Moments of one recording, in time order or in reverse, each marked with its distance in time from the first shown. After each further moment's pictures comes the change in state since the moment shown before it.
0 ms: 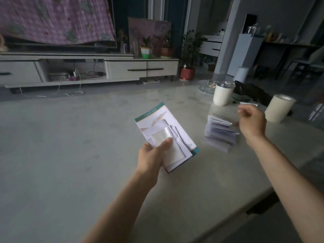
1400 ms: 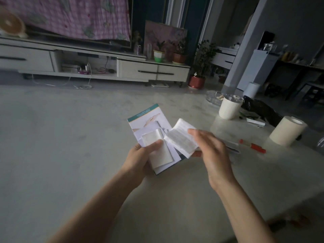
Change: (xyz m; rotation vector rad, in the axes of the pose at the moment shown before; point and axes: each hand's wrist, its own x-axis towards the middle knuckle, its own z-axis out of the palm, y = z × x) left_hand 0.025 0.005 0.001 -0.153 0.023 -0.092; right_hand -0.101 -0.066 0.015 0.654 -0.560 0.068
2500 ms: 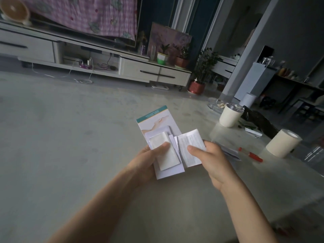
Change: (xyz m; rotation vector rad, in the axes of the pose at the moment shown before) left_hand 0.002 -0.002 -0.010 -0.134 -0.239 -0.105; right_hand 0.001 -0.008 0.008 -0.270 -0.174 0.162
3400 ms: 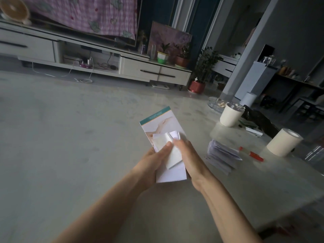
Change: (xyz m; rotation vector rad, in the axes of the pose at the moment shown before) left_hand -0.004 -0.008 0.009 0.049 -0.008 0.049; right_hand -0.001 -0.004 0.041 0.115 -0.194 0.085
